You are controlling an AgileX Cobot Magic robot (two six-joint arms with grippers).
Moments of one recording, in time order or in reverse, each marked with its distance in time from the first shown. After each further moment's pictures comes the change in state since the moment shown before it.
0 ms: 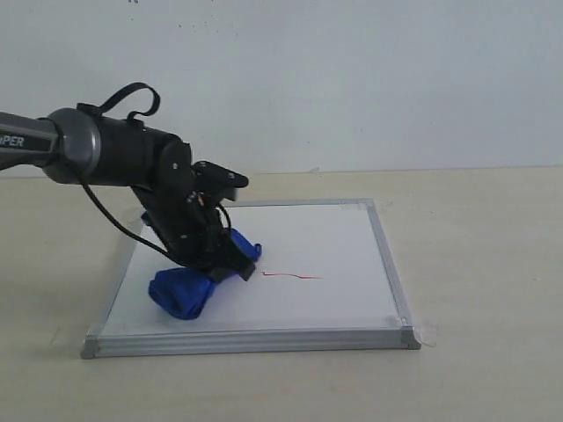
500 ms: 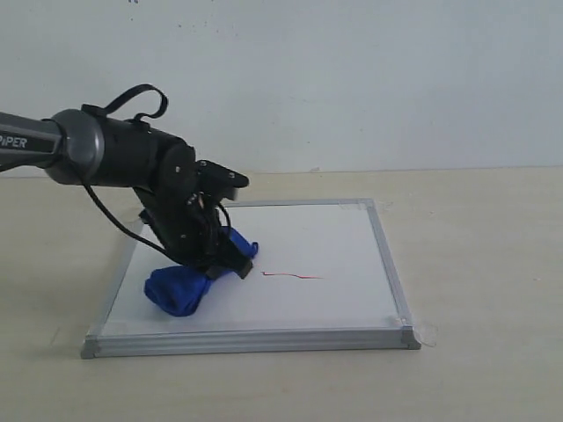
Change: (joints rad) left arm 0.014 0.000 0.000 0.073 -0.006 -0.074; right arm 0.000 0.000 0.000 0.000 0.000 0.000
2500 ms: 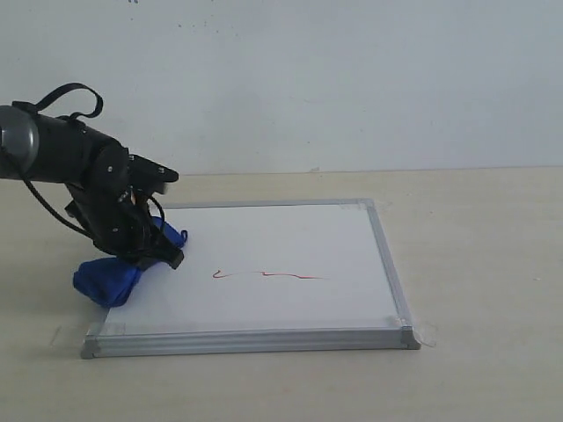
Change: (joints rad) left arm 0.169 -0.022 0.080 0.162 -0.024 -0.076; right arm 0.000 0.000 0.000 0.000 0.000 -0.002
